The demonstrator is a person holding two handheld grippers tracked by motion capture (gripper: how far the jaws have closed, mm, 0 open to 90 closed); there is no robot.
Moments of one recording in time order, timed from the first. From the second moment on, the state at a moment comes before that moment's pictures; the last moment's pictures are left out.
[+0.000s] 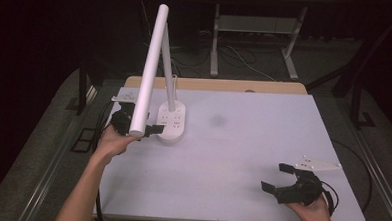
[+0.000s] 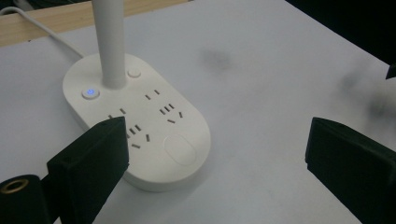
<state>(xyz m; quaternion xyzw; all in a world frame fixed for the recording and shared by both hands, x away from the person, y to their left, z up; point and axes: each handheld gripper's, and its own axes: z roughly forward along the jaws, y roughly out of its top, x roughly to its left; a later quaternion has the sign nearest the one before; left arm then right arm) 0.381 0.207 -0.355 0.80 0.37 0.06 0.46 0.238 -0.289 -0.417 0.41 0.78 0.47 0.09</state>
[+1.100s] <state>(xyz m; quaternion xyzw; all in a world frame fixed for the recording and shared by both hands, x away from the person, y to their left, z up) 0.427 0.213 -0.350 0.81 0.39 0.07 0.44 0.239 -0.290 -0.418 0.41 0.78 0.46 0.09</state>
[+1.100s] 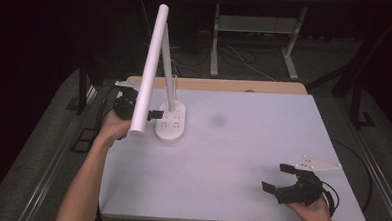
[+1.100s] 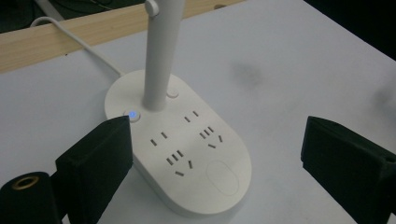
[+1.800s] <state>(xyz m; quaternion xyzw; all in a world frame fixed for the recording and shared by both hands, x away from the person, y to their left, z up) 0.454 0.226 -0.368 0.79 0.44 0.06 0.42 0.238 -0.291 -0.420 0.42 0.78 0.46 0.10</state>
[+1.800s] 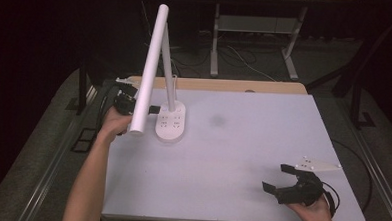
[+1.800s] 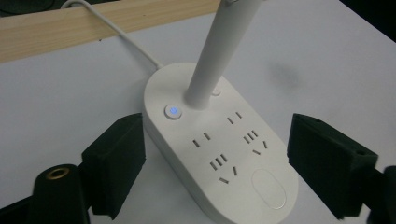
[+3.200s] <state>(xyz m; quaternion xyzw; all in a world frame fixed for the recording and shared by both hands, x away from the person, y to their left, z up) 0.486 0.213 -0.397 0.76 0.48 0.09 0.43 0.241 -0.294 -0.422 0.42 0.78 0.45 0.10</state>
